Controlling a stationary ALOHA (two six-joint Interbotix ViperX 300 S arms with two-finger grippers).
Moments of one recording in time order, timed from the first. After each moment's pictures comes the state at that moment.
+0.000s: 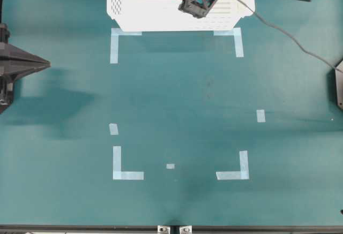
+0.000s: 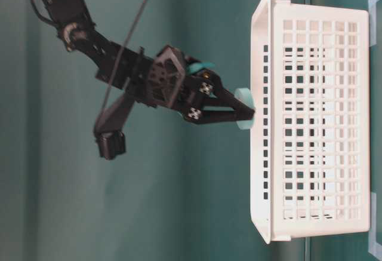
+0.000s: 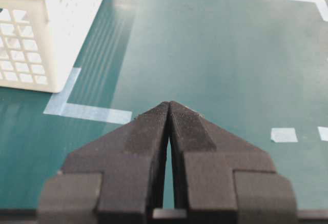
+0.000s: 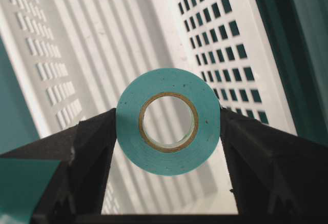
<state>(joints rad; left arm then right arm) 0.10 -1.43 1.60 -0.03 0.01 -0.03 -0.33 0.13 0.12 -0.23 0.78 0.25</state>
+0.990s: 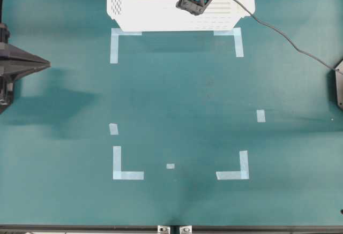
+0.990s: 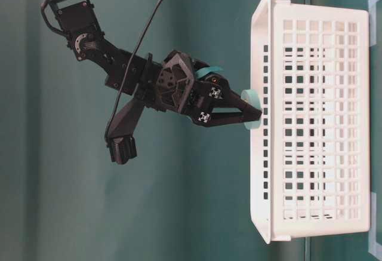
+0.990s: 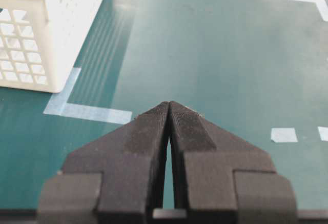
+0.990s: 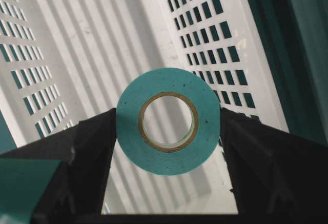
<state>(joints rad) 0.10 -1.43 1.60 -0.03 0.01 -0.03 -0.35 0.16 0.10 -0.23 0.80 0.25</state>
